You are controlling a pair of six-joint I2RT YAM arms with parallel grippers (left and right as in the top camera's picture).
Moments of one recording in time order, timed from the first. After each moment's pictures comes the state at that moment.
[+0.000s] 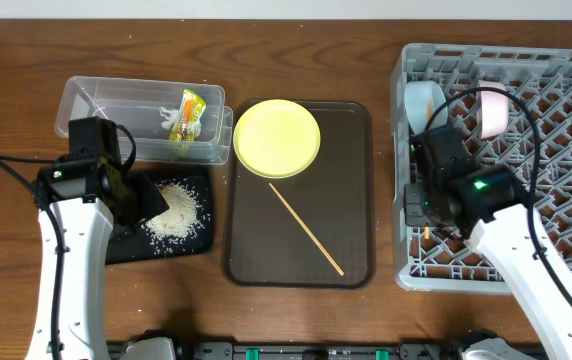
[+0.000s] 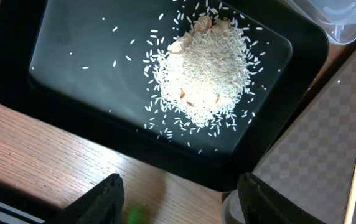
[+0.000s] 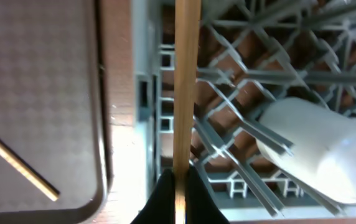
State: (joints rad) left arm 0.18 1.31 1.12 -1.20 -0.01 -0.41; right arm 0.35 1.32 1.09 -1.11 0.17 0.36
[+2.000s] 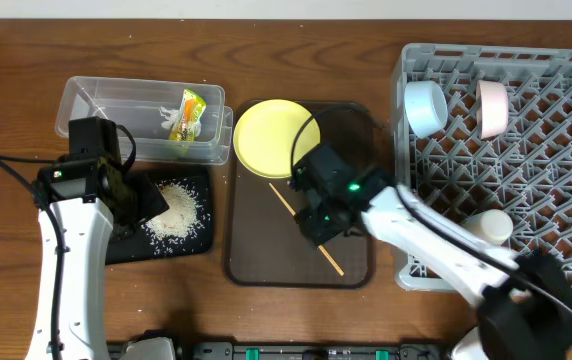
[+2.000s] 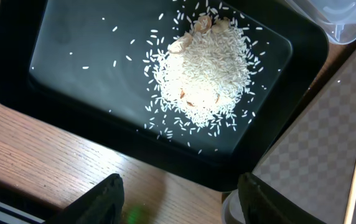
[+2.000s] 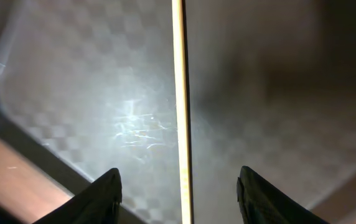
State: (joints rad) left arm 0.18 1.31 1.12 -1.20 -0.01 -0.41; right arm 0.75 1.71 1.14 -0.78 -0.14 0.18
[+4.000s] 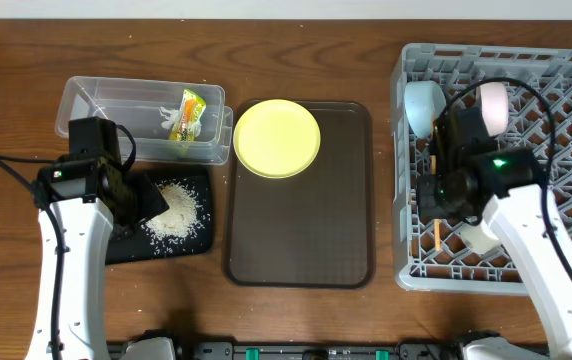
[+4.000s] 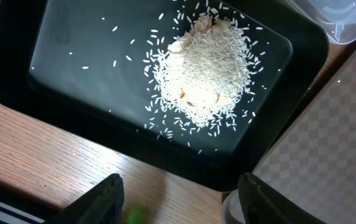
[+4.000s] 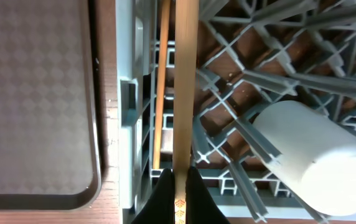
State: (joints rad) left arm 0.18 1.31 1.12 -1.20 -0.01 -0.41; right arm 0.23 1.40 1.16 -1.16 0.07 0.23
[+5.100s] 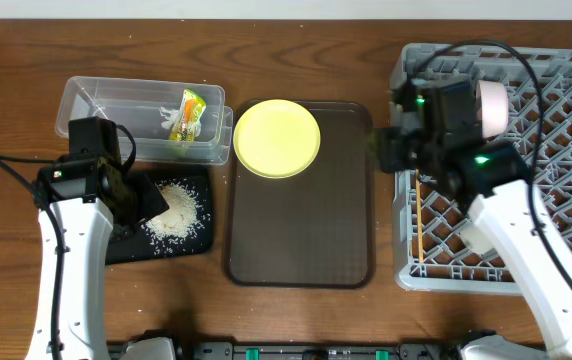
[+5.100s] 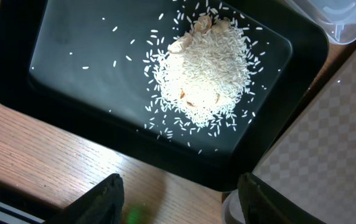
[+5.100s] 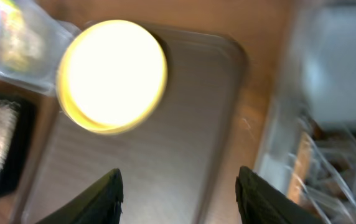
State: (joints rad) left arm 0.18 1.31 1.12 -1.20 -0.01 -0.41; right arm 0.36 1.43 1.23 -0.65 -0.15 0.21
